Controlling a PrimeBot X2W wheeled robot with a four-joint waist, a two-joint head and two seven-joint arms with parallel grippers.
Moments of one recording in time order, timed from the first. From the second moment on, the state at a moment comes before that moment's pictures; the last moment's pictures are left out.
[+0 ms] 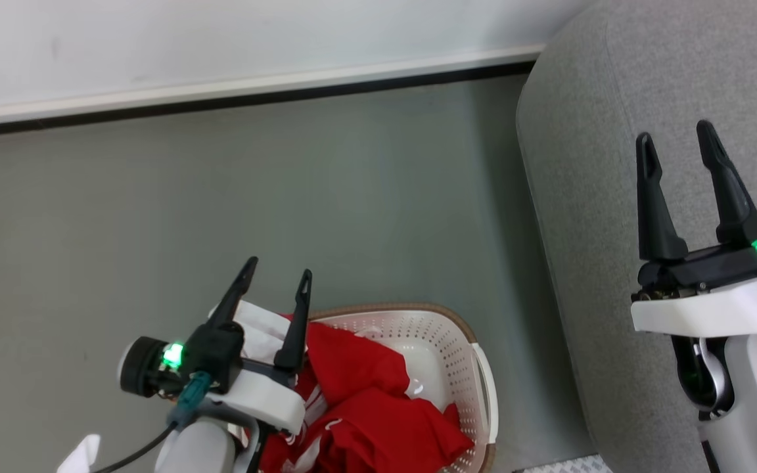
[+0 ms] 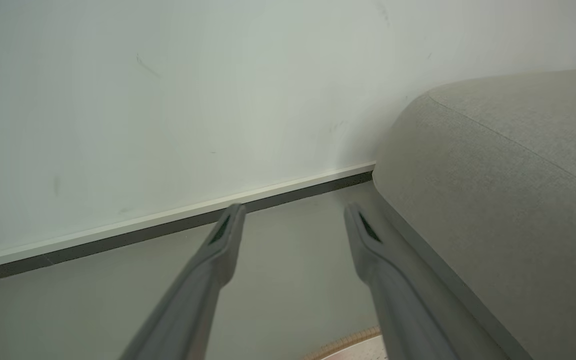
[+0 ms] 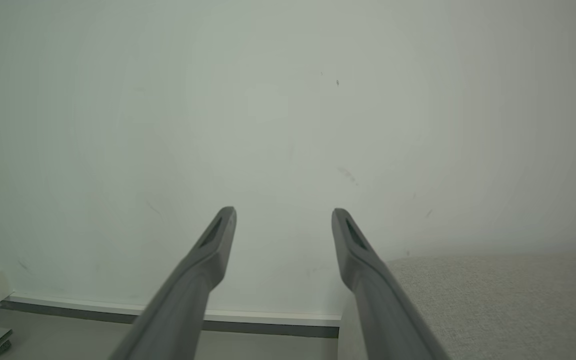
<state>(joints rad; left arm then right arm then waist) -0.30 0.07 -0.21 0.24 0.01 -0.01 -0.26 -0.48 -0.12 0.14 0.13 0.34 0.13 -0.26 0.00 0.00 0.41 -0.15</state>
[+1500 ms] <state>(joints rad) -0.84 0.05 -0.81 1.15 -0.41 -0.13 -0.09 -0.86 -0.16 0.11 0.05 0.36 0.13 -0.26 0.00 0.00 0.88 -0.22</state>
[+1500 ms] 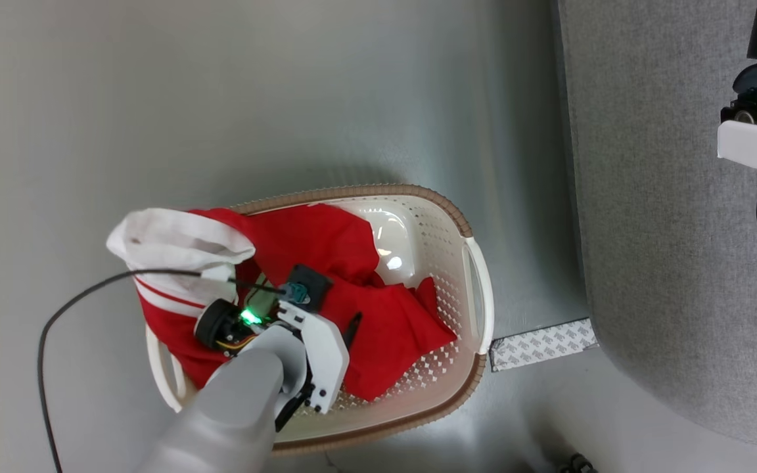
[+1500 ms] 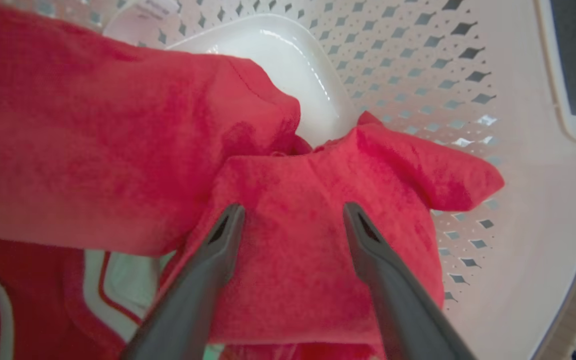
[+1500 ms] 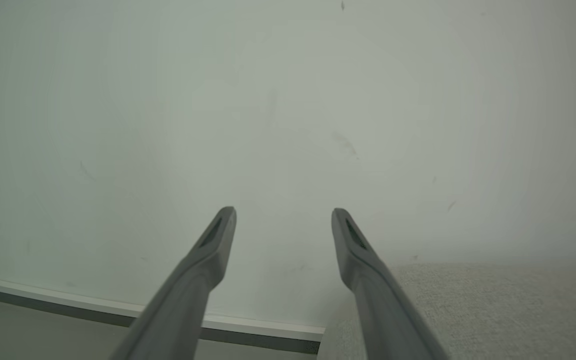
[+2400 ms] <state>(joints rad) -0.93 0.16 -1.15 1.15 -0.70 -0.13 0.26 -0.86 -0.15 0.11 0.05 0.36 0.13 -0.26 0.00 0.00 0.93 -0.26</state>
